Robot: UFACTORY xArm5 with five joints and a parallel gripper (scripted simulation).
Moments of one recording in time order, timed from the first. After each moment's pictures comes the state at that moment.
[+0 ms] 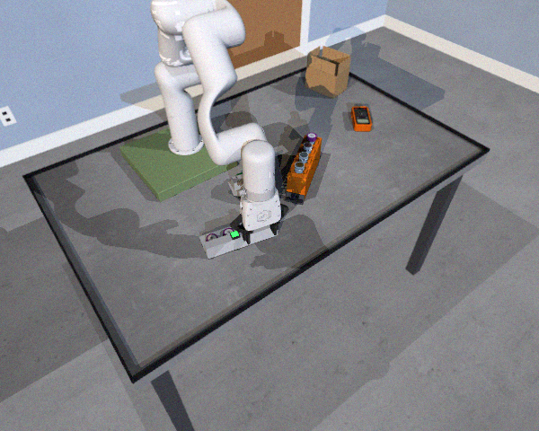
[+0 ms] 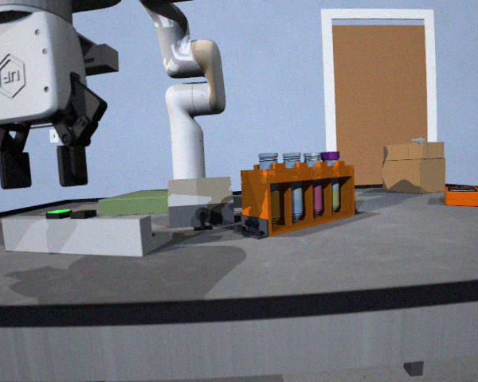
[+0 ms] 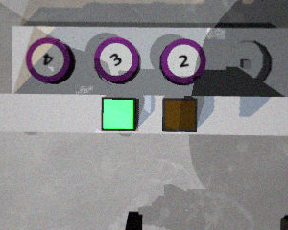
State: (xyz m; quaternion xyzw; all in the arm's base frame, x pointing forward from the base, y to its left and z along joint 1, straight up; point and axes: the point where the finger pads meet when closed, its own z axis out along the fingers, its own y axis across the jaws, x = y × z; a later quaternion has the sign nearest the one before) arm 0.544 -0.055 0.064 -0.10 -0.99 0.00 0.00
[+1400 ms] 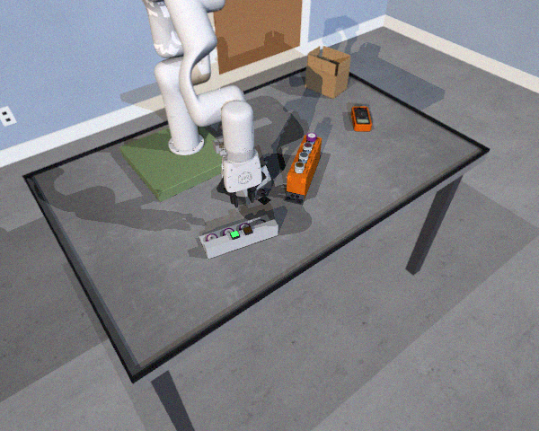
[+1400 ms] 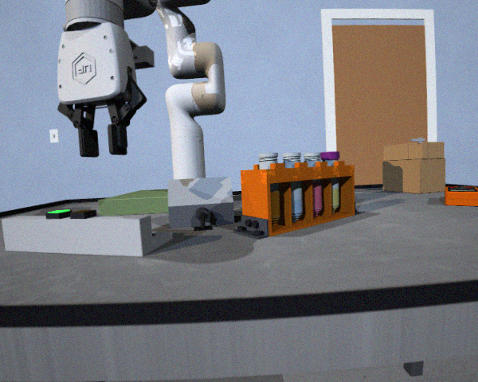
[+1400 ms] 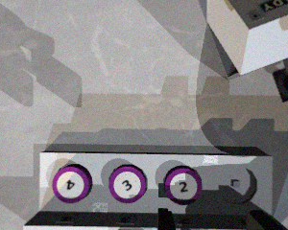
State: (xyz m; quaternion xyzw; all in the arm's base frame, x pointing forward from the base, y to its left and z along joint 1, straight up) arm 0.438 -0.040 0.106 -0.10 -0.99 0.00 0.00
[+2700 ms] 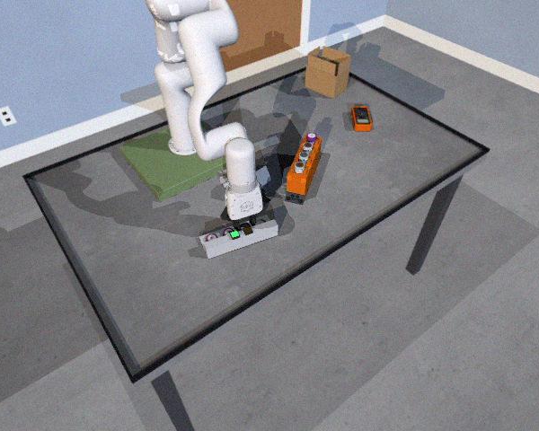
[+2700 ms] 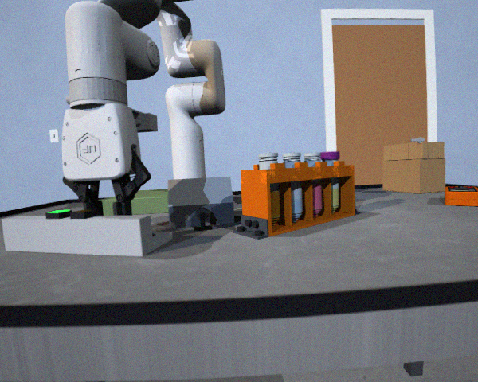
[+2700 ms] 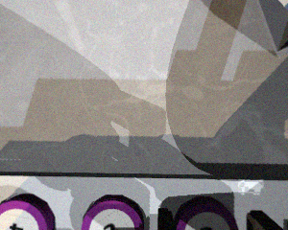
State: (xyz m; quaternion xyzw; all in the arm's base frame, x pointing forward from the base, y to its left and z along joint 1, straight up) arm 0.440 -0.040 0.001 -0.10 -0.99 0.00 0.00
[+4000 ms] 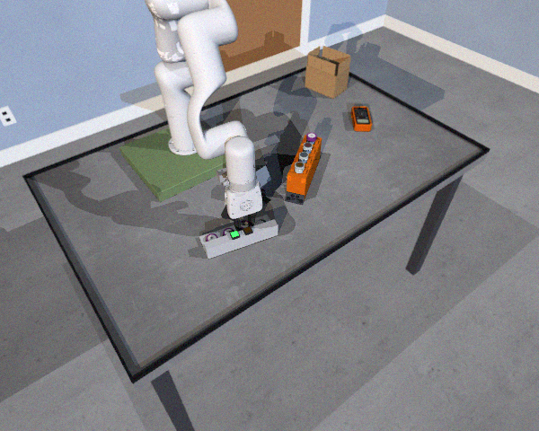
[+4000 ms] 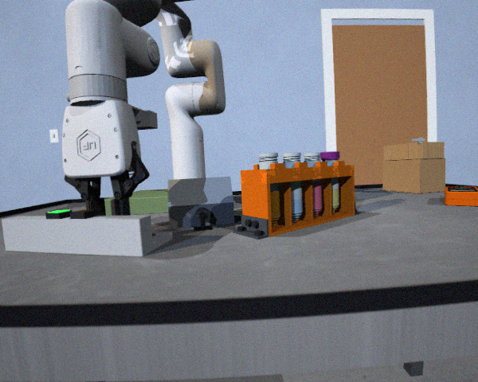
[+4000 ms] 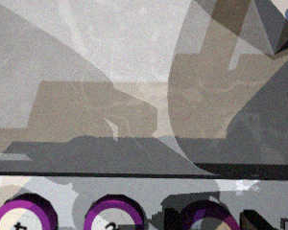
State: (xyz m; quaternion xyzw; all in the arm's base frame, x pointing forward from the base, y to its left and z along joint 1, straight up) arm 0.439 -0.040 0.006 -0.10 -0.99 0.00 0.00
